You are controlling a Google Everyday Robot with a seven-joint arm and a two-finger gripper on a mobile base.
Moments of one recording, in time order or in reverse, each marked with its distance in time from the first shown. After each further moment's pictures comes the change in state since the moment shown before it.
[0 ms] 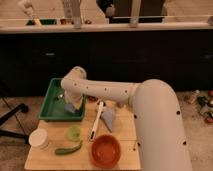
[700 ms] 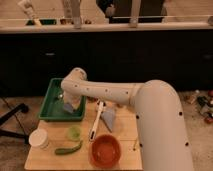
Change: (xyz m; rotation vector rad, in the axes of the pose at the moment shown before) arm -0.006 -0.011 -0.001 0.072 -0.012 -0.038
